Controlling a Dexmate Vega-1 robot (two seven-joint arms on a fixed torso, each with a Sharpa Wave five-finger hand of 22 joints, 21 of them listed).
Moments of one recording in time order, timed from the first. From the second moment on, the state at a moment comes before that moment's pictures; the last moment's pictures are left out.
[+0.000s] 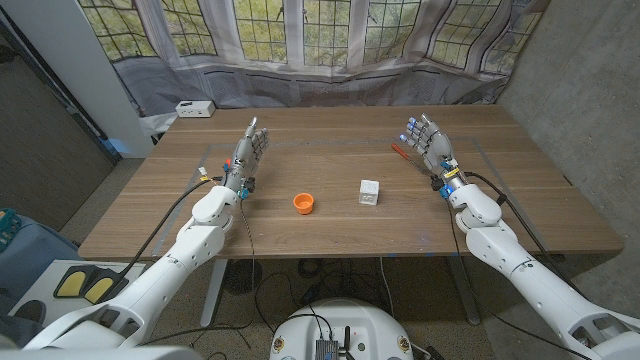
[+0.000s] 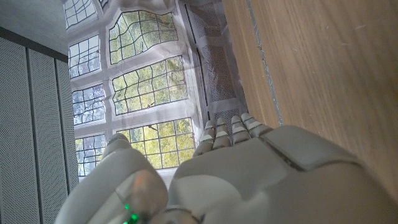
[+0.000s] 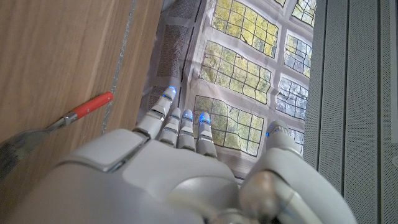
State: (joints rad) left arm 0.87 0.49 0.35 -1.28 -0.65 -0.38 -0.04; left_hand 0.20 0.03 0.10 -0.03 0.20 0.06 0.12 0.20 0.17 0.05 0.11 0.22 0.19 0.00 0.12 0.19 0.17 -0.04 0.04 0.21 0.17; right arm -0.92 -0.52 -0.34 -1.37 0.67 0.46 0.15; right_hand 0.23 0.04 0.31 -0.13 0.17 0.22 0.07 0.22 0.19 0.18 0.13 0.23 0.20 0.11 0.09 0.26 0.22 0.36 0.02 0.21 0.17
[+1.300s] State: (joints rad) left arm 0.94 0.54 0.38 -1.43 -0.57 -0.35 0.04; left_hand 0.21 0.05 0.11 -0.04 0.20 0.11 0.12 0.20 0.17 0.08 0.11 0.23 0.19 0.02 0.12 0.19 0.17 -0.02 0.07 0.21 0.17; right arm -1.05 -0.65 -0.25 -1.57 0.64 0.54 0.12; right_hand 0.25 0.05 0.31 -0.13 0.17 0.31 0.06 0.23 0.19 0.24 0.13 0.24 0.21 0.16 0.07 0.26 0.23 0.37 0.04 0.20 0.17
